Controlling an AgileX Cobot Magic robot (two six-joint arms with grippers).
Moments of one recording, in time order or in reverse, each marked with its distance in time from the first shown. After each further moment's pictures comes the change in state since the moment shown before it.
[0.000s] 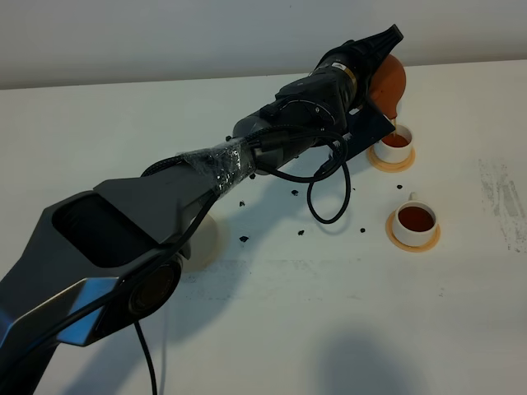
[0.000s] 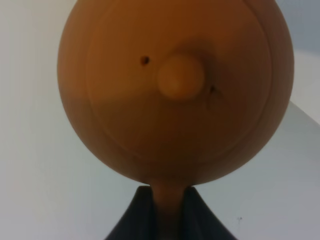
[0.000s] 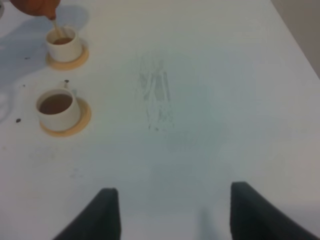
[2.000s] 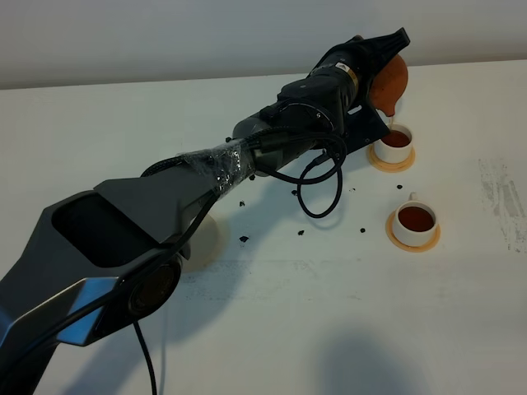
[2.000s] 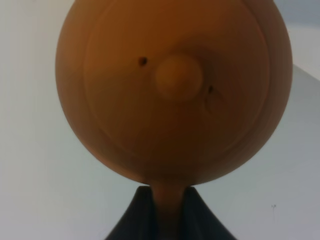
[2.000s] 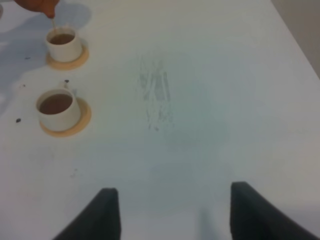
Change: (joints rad) left arm 0.000 0.000 0.013 0.126 -0.046 0.000; right arm 0.000 0.000 0.000 0.000 0.000 0.000
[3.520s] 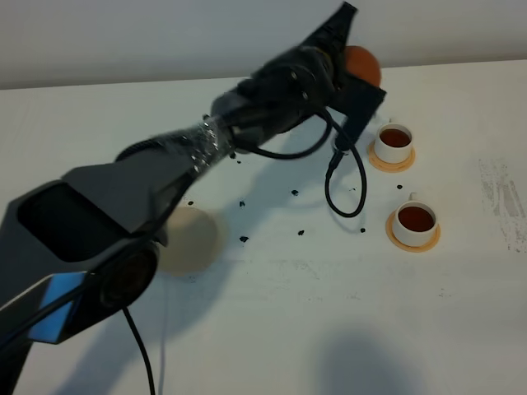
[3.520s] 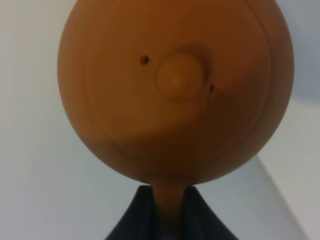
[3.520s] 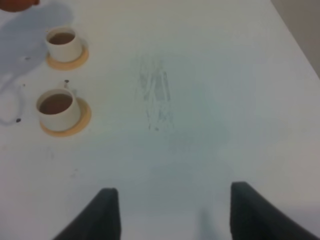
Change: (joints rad) left arm 0.032 -0.085 0.002 -0.430 0.269 -0.110; right arm 0.000 0.000 0.000 0.000 0.000 0.000
